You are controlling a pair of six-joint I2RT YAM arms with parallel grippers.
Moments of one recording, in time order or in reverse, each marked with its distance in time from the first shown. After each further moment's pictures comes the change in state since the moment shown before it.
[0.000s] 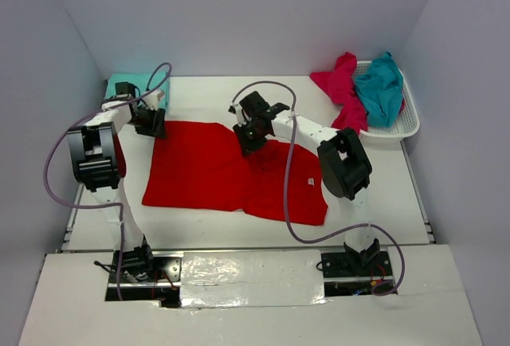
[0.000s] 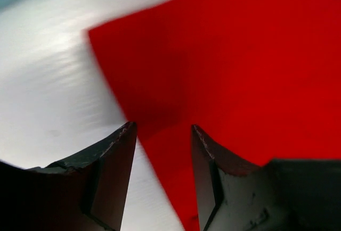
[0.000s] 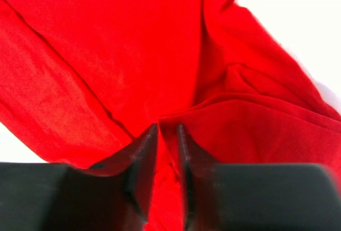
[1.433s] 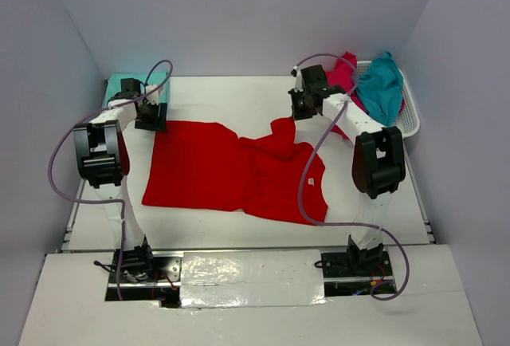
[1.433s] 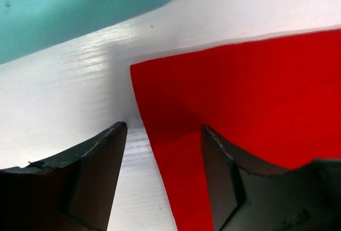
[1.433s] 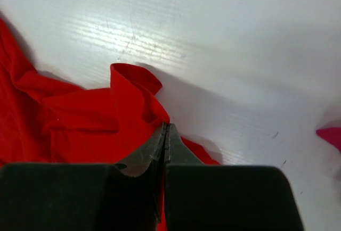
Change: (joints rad) left arm -0.059 0.051 0.037 0.090 -0.185 -0.110; right arm -0.363 -0.146 -0.080 0.114 0.119 0.000
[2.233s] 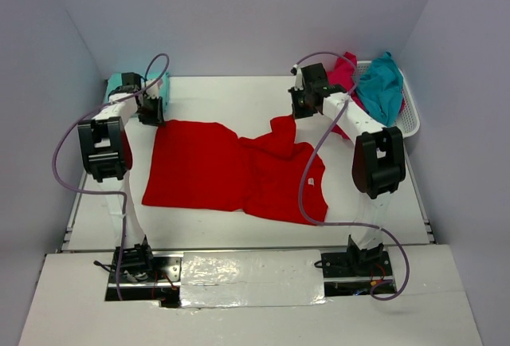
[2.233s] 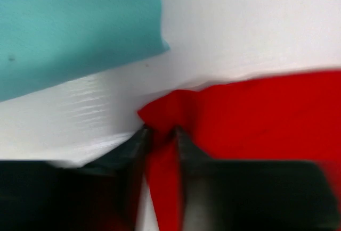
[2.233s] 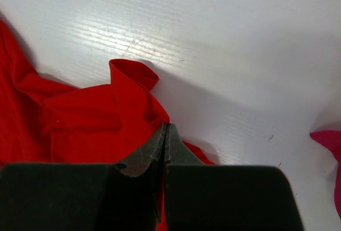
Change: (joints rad) left arm -0.001 0.111 0.177 -0.075 0.051 -0.100; right arm -0.006 -0.001 0.022 -0.001 0.003 -0.017
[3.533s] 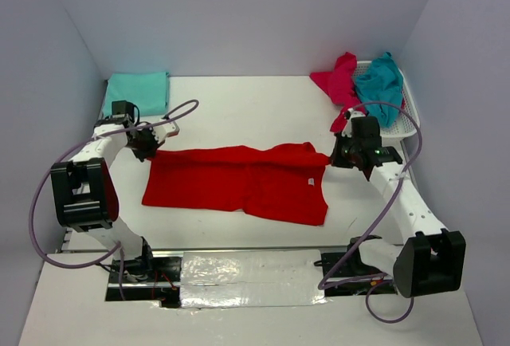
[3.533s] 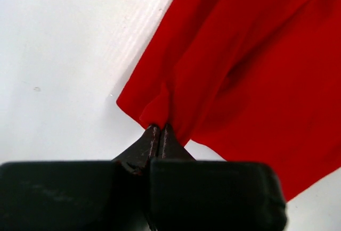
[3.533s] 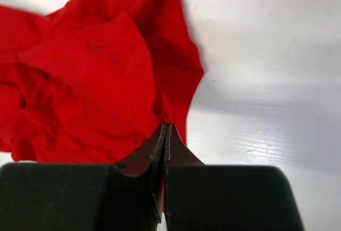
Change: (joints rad) left arm 0.004 -0.603 -0.639 -0.113 0.081 0.950; right arm -0.156 -0.823 -0.760 -0.035 -0.001 0.160
